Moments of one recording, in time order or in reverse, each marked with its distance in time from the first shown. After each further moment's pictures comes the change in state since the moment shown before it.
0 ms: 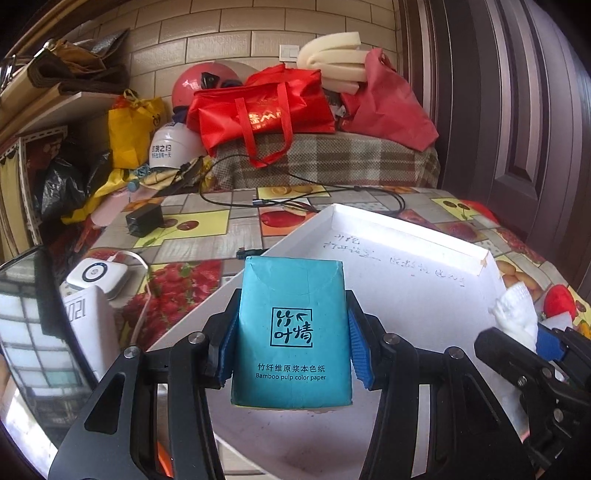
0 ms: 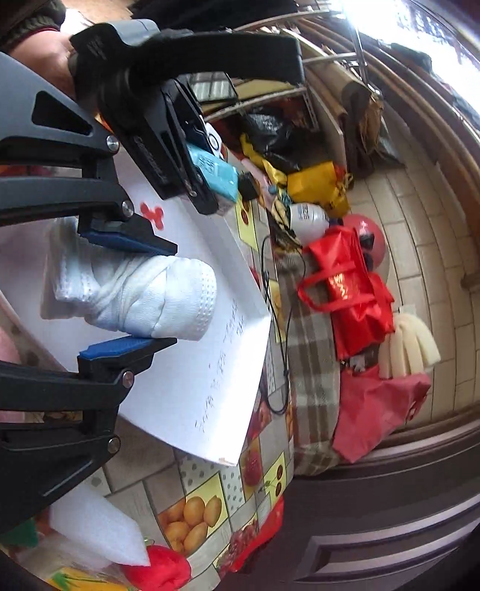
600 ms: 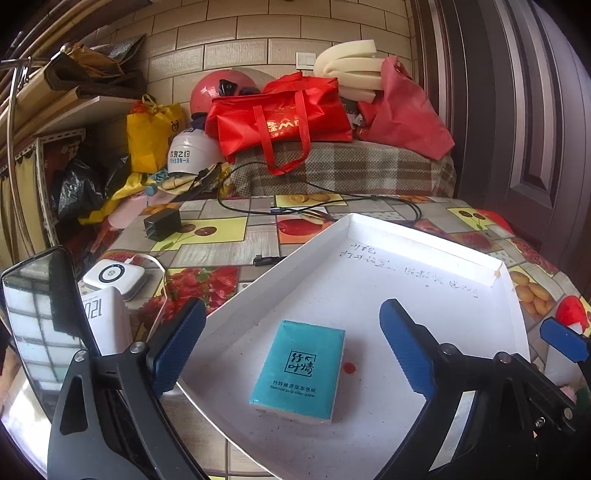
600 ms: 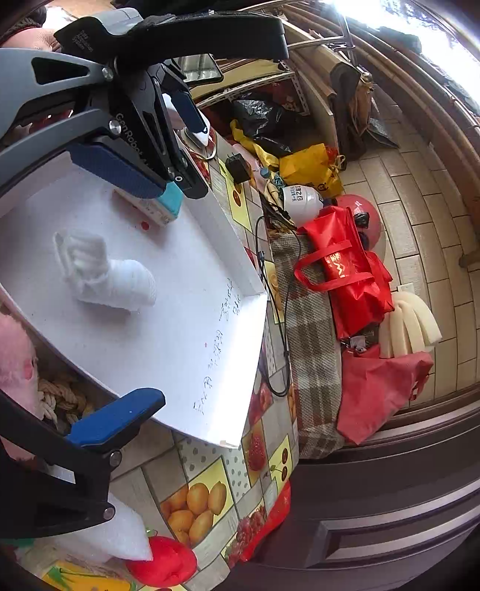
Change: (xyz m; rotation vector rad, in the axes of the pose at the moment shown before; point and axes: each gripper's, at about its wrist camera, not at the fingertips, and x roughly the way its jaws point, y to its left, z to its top) left arm -0.008 0.003 0.001 -0.031 -0.043 0.075; right arm -0.004 -0.005 0.005 0.037 -0.019 -0.038
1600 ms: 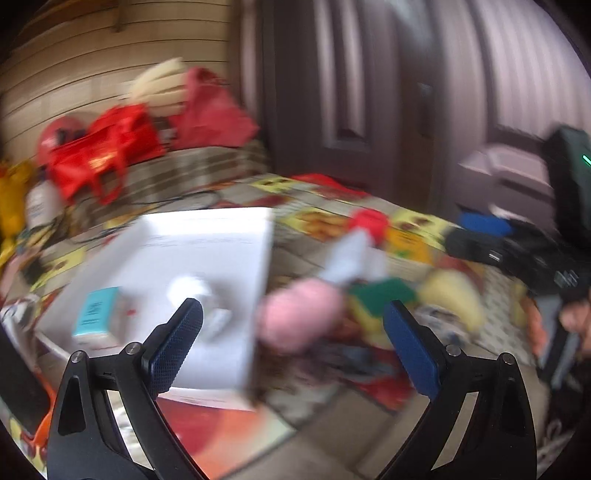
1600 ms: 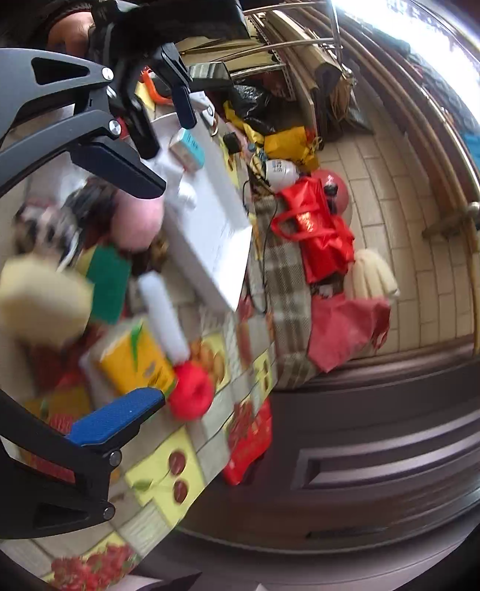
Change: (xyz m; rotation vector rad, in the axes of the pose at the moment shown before) left arm -0.125 -0.119 -0.055 0.364 0.008 -0.598; right arm -0.149 -0.115 -0.031 -0.020 -0.040 -0.098
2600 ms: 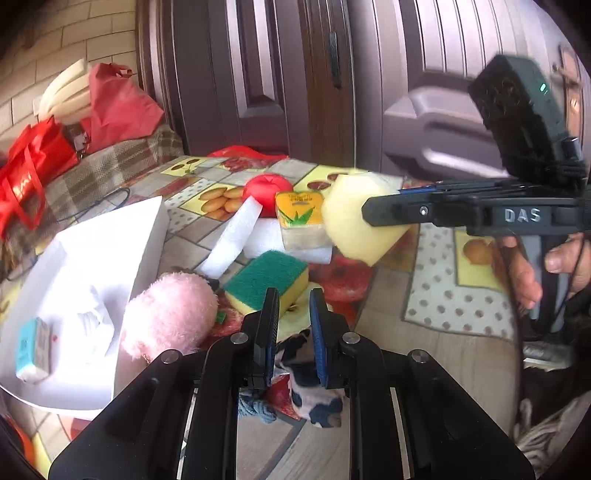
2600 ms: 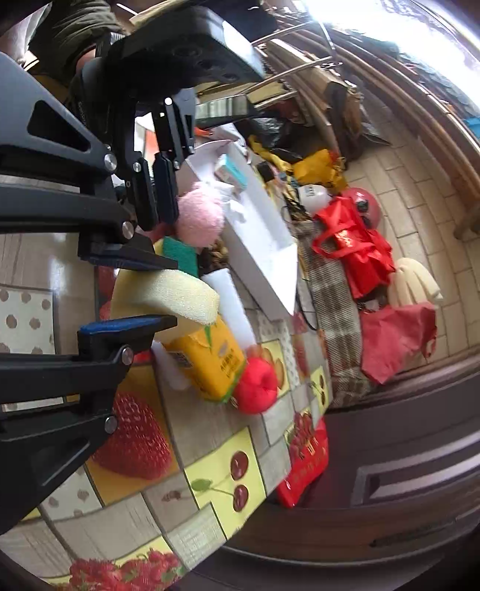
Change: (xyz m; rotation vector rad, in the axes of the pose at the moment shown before) left arm 0.026 -0.059 0.001 0.130 0.112 -0.198; right arm -0.021 -0.039 -0.015 0.086 0.130 0.163
